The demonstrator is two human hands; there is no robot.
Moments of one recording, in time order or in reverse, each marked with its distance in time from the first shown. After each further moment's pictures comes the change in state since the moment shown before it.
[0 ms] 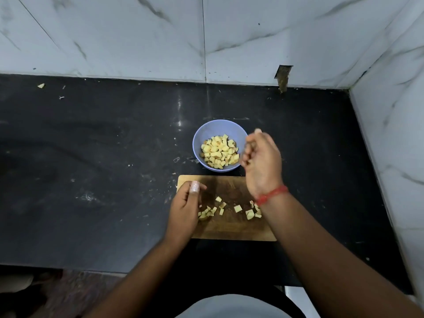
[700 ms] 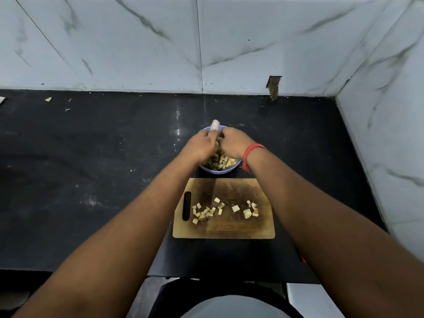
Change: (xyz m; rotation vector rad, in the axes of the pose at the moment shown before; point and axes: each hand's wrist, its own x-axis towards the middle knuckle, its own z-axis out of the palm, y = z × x) left_hand 0.097 0.126 0.031 0.482 -0.290 -0.014; right_hand 0.043 -0.025 0.044 -1.468 -0.422 -0.144
